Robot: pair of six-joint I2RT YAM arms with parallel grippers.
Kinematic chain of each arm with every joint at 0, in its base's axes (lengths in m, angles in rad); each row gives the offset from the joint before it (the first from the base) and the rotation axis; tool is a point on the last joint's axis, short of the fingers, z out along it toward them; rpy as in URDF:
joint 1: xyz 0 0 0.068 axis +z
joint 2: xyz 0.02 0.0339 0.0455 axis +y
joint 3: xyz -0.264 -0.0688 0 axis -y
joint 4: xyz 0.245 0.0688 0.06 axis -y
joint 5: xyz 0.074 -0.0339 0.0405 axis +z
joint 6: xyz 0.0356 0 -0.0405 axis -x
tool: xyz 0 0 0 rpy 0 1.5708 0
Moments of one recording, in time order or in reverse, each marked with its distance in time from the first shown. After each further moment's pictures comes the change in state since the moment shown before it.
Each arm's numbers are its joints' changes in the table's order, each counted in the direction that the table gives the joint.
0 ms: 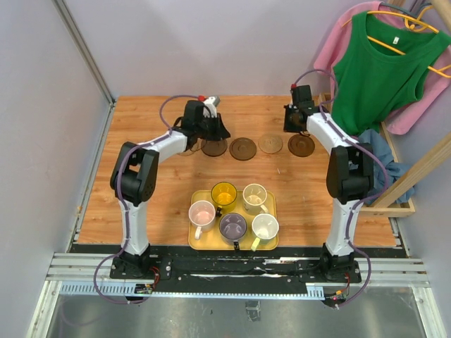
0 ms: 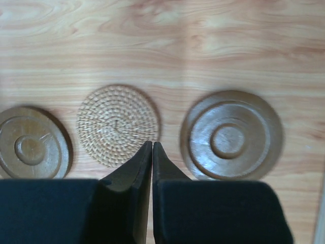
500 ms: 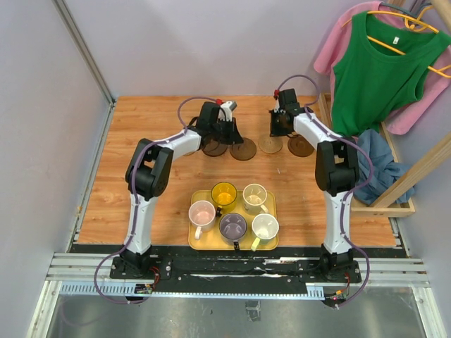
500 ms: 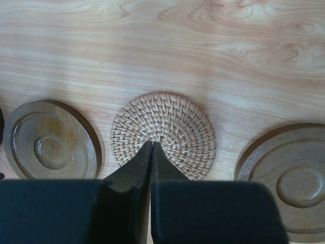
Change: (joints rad) left arm -0.102 0.172 0.149 -0.064 -0.059 -0.033; right arm 0.073 0.182 0.121 -0.004 0.132 0.019
